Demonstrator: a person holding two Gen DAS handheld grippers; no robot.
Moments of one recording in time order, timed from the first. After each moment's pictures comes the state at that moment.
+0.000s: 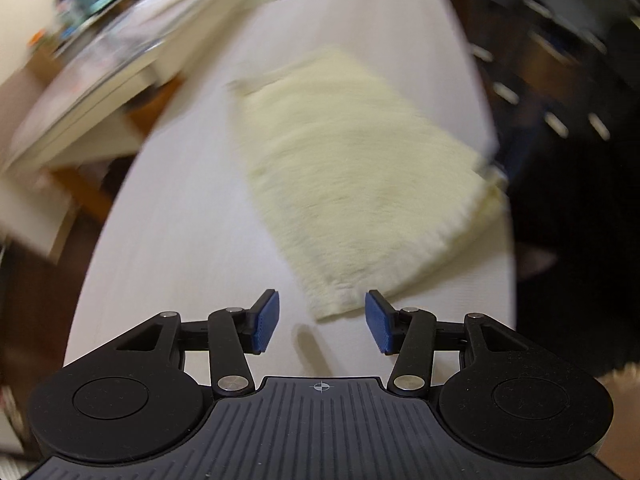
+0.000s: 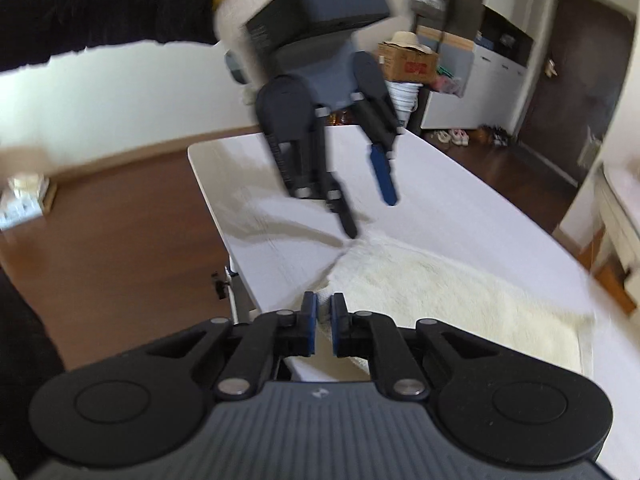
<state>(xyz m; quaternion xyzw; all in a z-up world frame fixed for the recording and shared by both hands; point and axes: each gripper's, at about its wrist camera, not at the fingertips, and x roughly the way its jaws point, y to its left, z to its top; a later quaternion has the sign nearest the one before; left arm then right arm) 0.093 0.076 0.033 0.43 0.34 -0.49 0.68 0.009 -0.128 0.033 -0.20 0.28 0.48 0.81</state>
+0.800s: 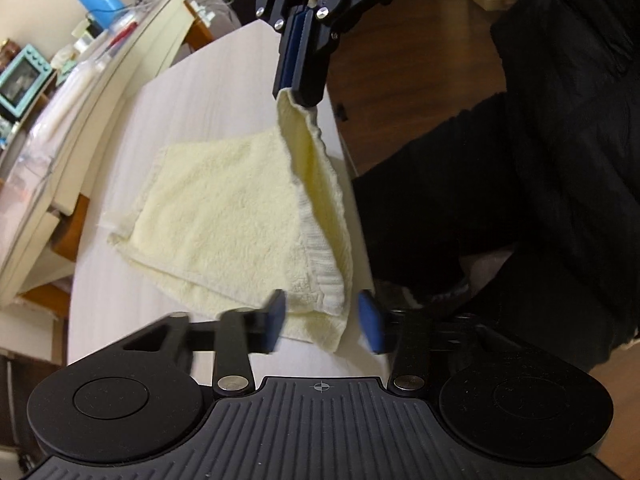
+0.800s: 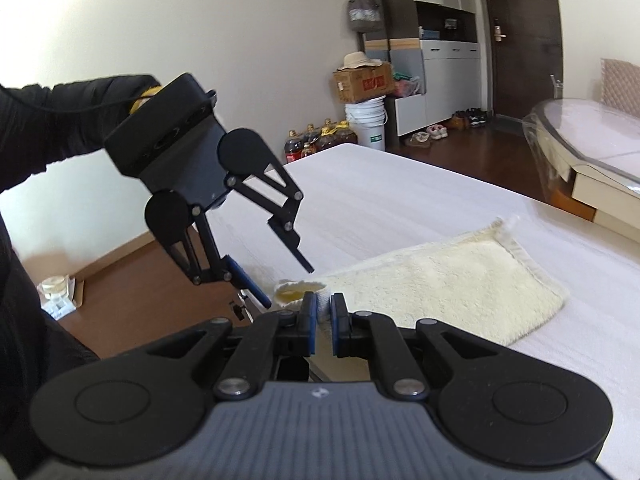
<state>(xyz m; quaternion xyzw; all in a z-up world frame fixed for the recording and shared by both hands) 0.027 -0.002 0.025 0.48 0.28 -0.54 0.63 0.057 -0.220 0.062 -0.06 0.30 0.47 0.83</state>
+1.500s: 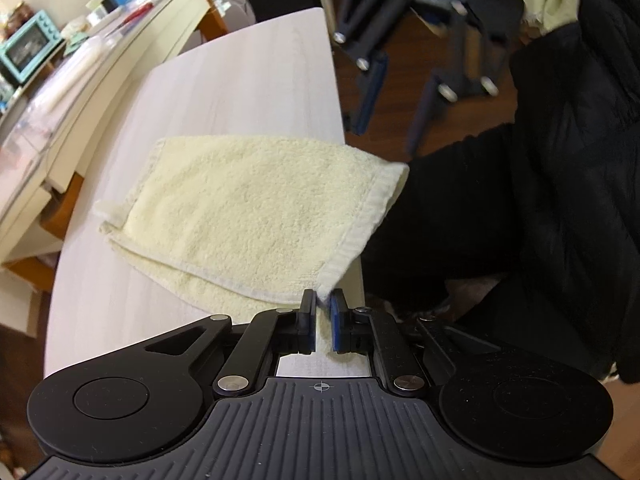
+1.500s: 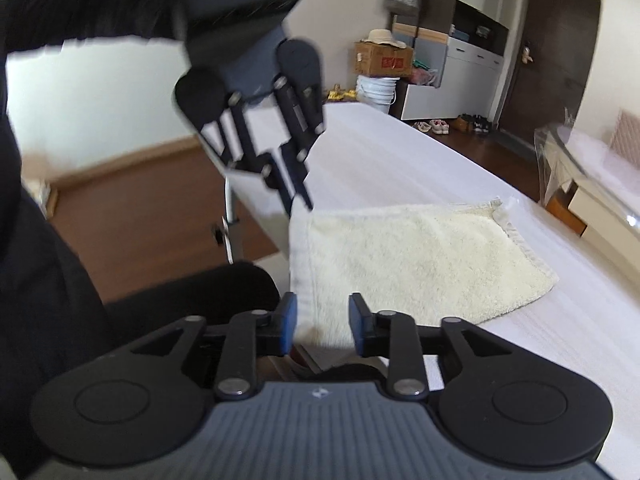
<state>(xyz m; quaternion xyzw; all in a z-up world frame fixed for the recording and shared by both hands) 0.042 -0.010 0.028 0.42 0.32 -0.54 0.65 -0.002 -0.192 0.008 -0.26 0.26 0.45 0.81</state>
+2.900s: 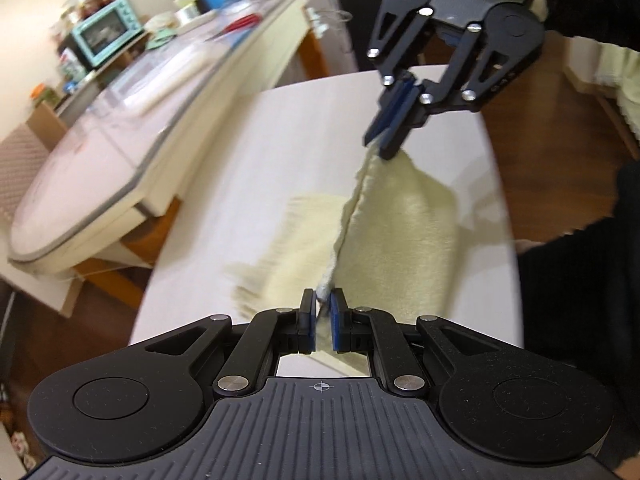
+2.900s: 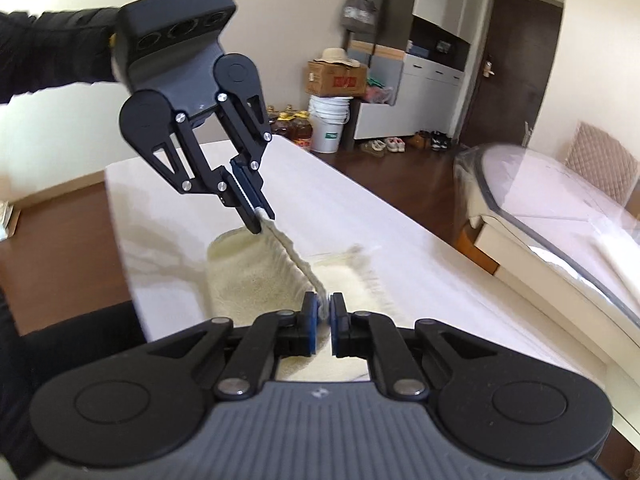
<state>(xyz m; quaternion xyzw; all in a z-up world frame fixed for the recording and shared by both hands) 0.161 -0.059 0.067 0.39 0.30 -0.47 0.73 0.143 -0.265 0.046 -0.19 0.26 0.42 0.85</state>
